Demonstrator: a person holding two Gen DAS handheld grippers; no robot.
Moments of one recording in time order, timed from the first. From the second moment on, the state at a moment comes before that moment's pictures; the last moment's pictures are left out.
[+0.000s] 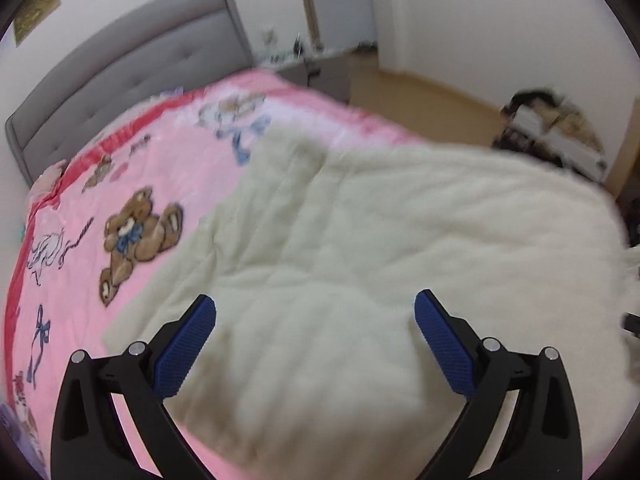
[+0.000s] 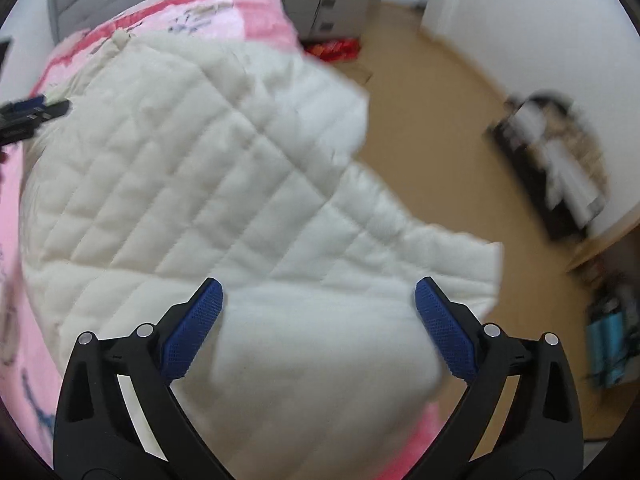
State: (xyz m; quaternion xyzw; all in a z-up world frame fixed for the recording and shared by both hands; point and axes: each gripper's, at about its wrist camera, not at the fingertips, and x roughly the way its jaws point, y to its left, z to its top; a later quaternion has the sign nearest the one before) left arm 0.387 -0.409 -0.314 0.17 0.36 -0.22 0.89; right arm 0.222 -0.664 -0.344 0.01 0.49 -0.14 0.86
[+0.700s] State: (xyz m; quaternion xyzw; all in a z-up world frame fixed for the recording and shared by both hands) left arm 0.201 -0.393 -0.206 0.10 0.42 -0.20 0.88; right arm 0.106 -0.544 -0.221 0.07 0.42 -0.21 0.88
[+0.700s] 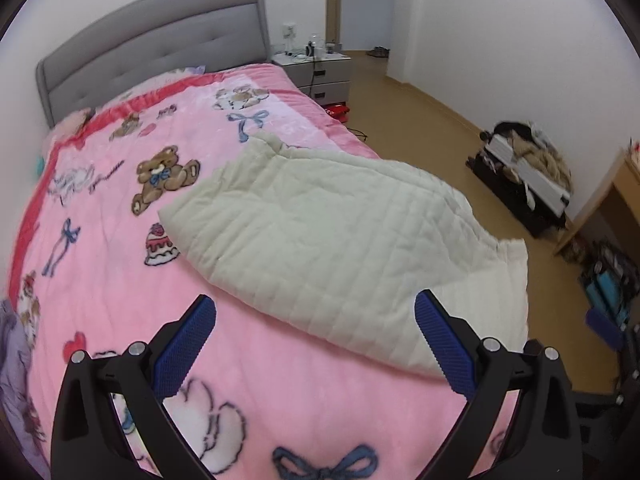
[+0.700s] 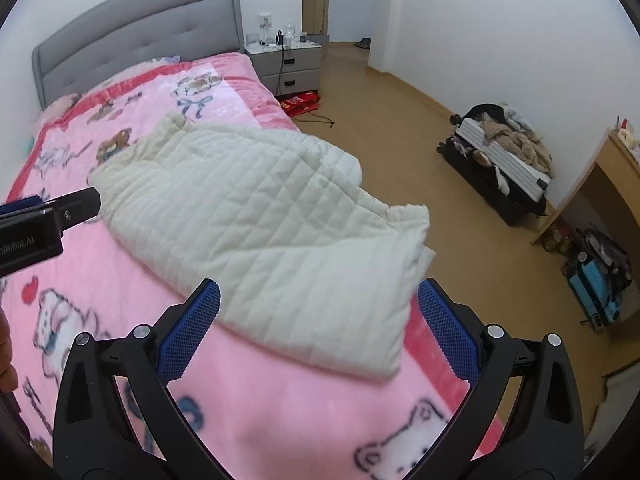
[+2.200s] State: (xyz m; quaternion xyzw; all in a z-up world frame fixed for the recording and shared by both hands) left arm 0.129 -0.374 -0.183 0.11 0.38 -0.22 0.89; right arm 0.050 -0.511 -0.193 0.05 0.37 -0.21 0.90
